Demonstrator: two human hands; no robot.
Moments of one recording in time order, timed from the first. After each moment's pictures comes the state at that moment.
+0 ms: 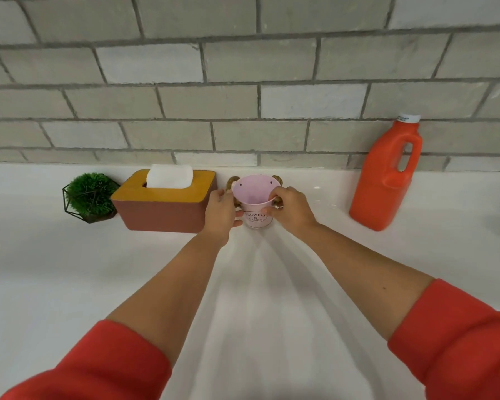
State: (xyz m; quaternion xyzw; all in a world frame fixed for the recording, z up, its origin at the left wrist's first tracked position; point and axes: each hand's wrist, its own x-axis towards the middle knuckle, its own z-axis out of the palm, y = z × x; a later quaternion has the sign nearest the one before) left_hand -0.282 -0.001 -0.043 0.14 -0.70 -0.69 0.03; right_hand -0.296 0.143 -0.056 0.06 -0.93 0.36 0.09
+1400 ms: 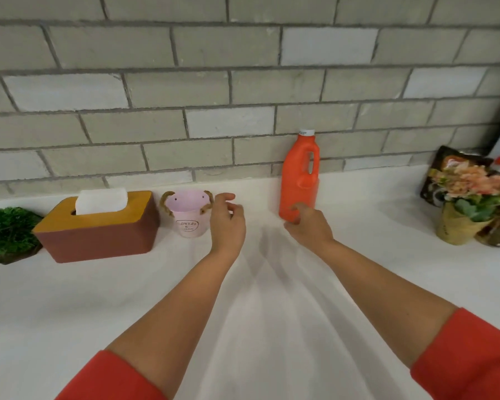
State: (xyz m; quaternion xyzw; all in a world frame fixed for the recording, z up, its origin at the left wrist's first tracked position) left_hand -0.226 0.111 -0.034 -0.05 -0.74 -0.66 0.11; right_hand -0.199 0.269 -0.035 -0.14 -0.93 0.31 0.12
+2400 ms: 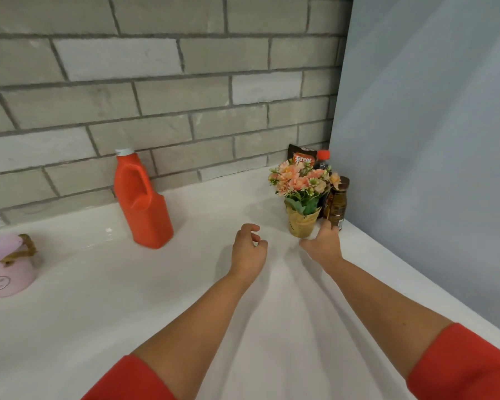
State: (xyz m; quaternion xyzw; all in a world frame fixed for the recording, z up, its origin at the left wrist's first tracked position) left_hand -0.129 0.439 -0.070 -0.17 -0.80 -0.57 -0.11; right_hand -0.069 0.584 -0.071 -0.38 -0.81 0.40 0.19
